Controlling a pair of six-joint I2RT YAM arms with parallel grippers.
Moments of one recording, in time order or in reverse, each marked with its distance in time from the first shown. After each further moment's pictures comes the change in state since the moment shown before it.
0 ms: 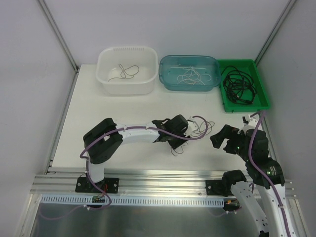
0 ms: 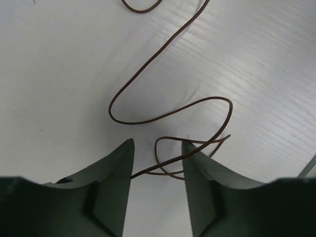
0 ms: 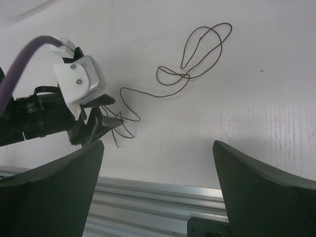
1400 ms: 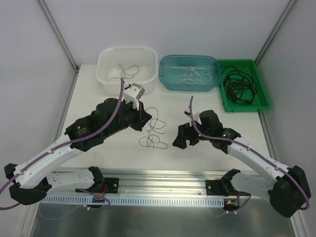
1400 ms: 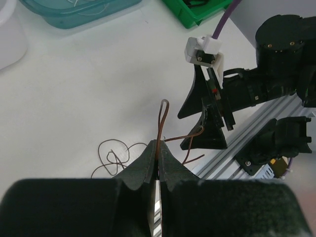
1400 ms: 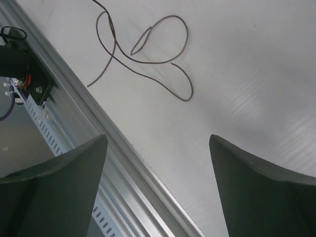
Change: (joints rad) left arm 0.074 -0.889 0.038 -0.327 -0.187 -0.398; right arm 0.383 0.633 -0.103 0.568 -0.355 -0.173
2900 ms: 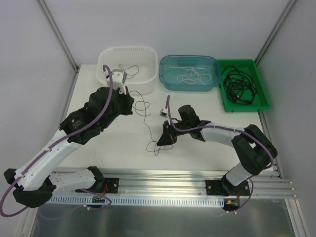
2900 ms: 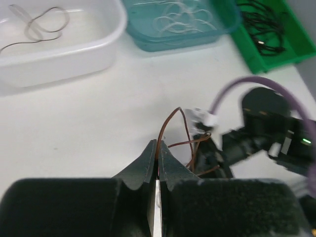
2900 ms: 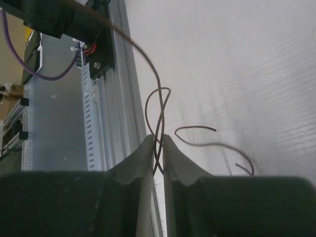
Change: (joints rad) left arm 0.091 0.027 0.105 -0.074 -0.246 -0.019; right arm 0.086 0.591 0.100 0.569 -0.497 -0.070
